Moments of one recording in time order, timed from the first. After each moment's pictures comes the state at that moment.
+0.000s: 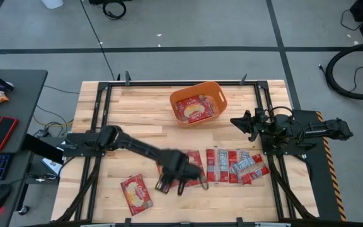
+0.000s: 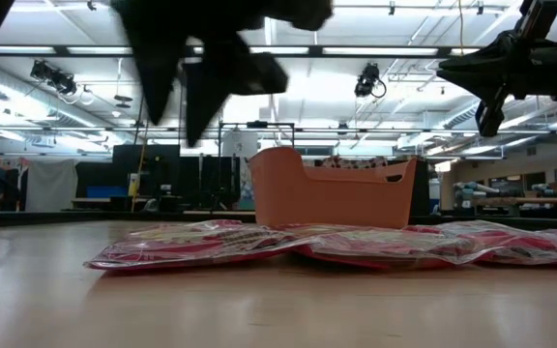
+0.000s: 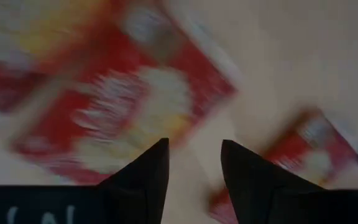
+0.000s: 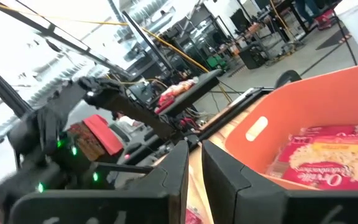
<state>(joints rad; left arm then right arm) -0.36 2.24 2.00 -1.39 0.13 0.09 -0.01 0.19 0.01 0.35 0.21 0.61</state>
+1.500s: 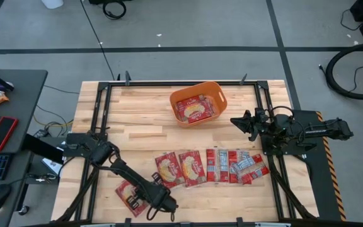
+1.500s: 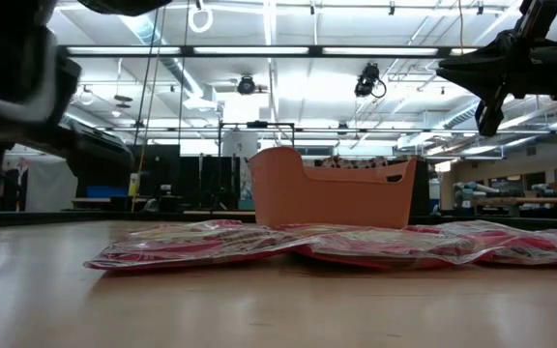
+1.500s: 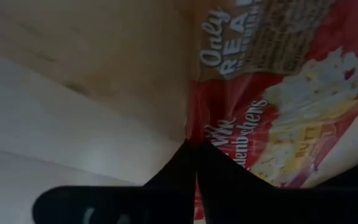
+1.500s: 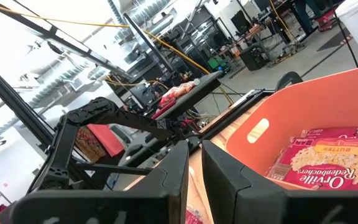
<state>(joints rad) -0.62 2.29 1.73 -1.39 0.14 0.22 -0.01 0.20 0.01 0.36 0.21 0.61</state>
